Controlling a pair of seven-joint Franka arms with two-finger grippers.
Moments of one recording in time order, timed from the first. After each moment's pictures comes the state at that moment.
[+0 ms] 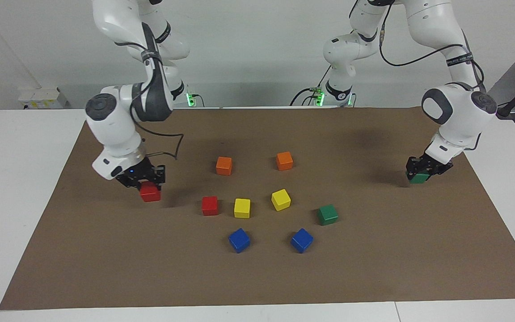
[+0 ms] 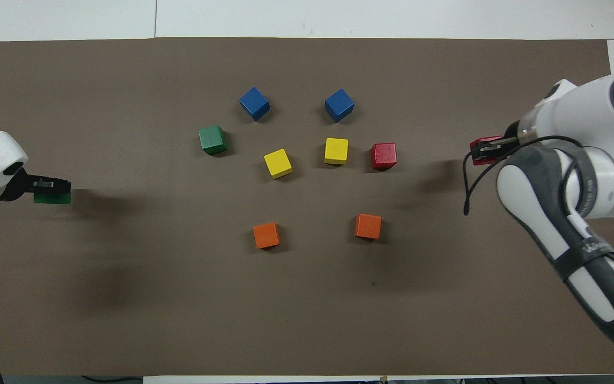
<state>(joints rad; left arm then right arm) 0.23 0.16 -0.04 -2.10 -0.06 2.32 0.37 -0.08 0.20 0.06 -1.92 0.01 2.17 -0.14</state>
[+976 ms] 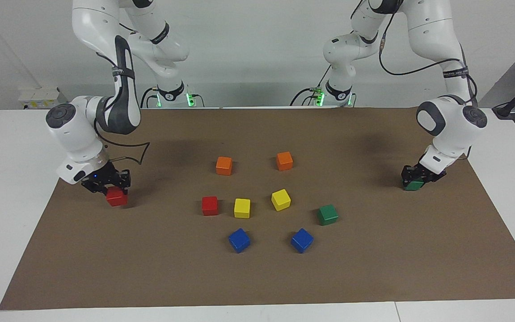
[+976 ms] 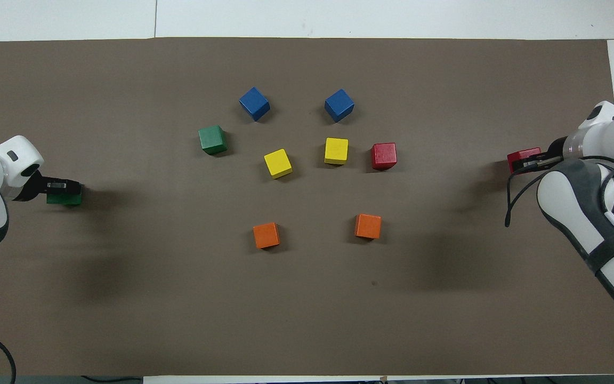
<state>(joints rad) 0.24 0.24 -0.04 -2.10 -0.06 2.38 0.37 -0.21 0.21 0.06 -2.05 0.01 2.34 -0.32</state>
